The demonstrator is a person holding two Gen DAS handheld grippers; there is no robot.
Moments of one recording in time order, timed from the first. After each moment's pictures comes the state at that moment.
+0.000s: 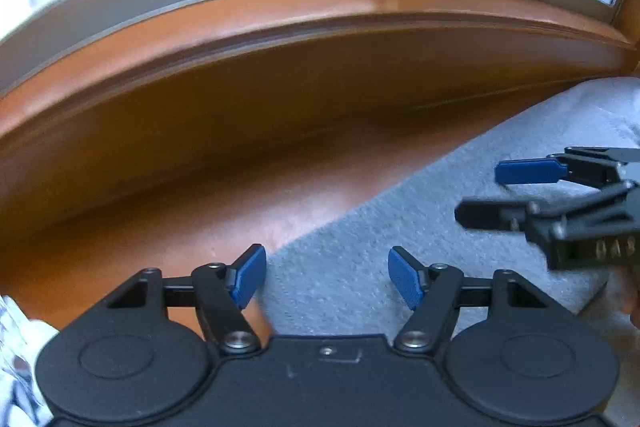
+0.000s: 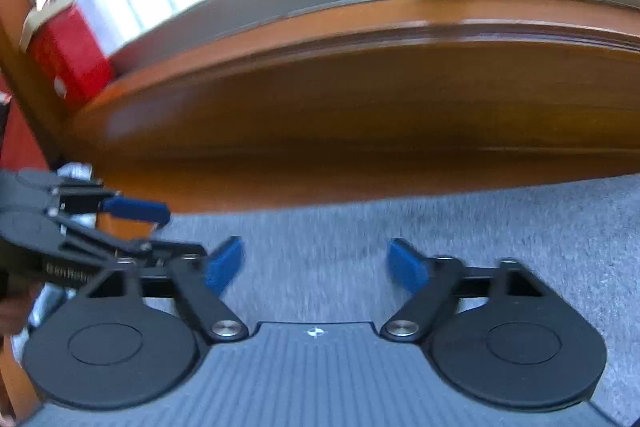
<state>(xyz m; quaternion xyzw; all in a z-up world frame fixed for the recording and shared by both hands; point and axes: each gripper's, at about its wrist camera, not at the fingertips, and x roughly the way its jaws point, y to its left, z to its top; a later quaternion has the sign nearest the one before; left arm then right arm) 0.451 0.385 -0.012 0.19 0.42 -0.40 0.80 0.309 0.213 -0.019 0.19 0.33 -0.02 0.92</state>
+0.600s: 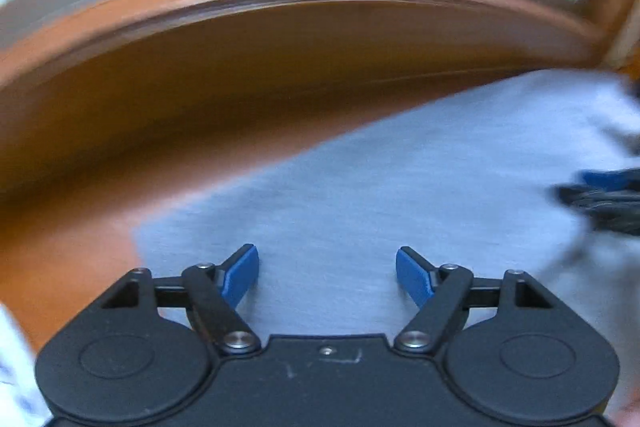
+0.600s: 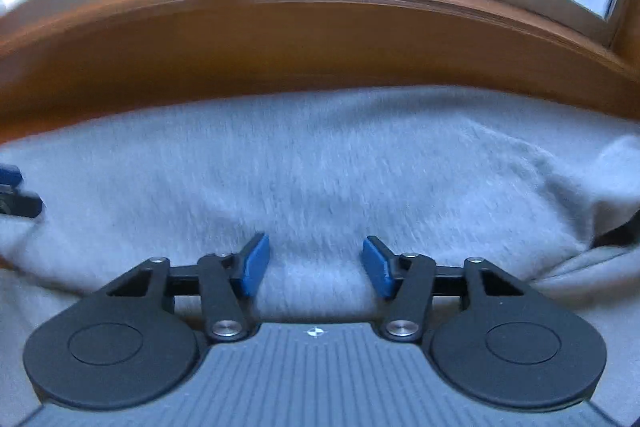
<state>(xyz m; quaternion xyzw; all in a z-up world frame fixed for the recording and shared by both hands) 0.420 0.361 -0.033 0.19 0.42 -0.38 0.80 0.193 0.156 -0.039 0.12 0.39 -0.24 0.88</state>
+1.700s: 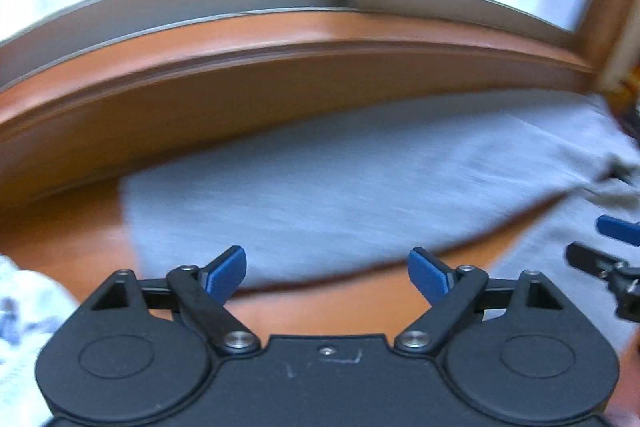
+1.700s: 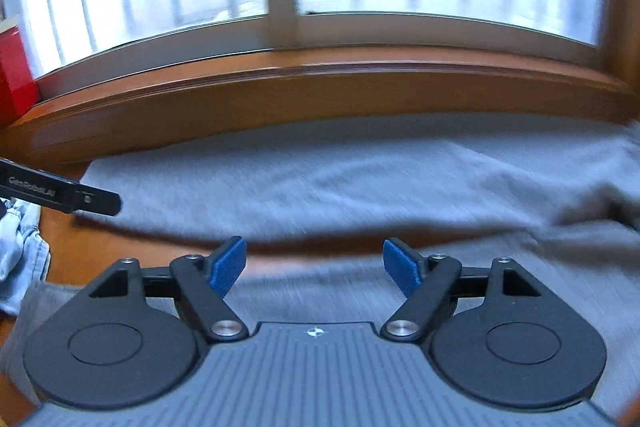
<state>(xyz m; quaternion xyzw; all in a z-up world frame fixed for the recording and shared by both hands) 0.380 0.427 0.016 0.15 0.40 -0.44 0.79 0.162 0.252 0.003 0.12 0.30 -0.26 0.91</state>
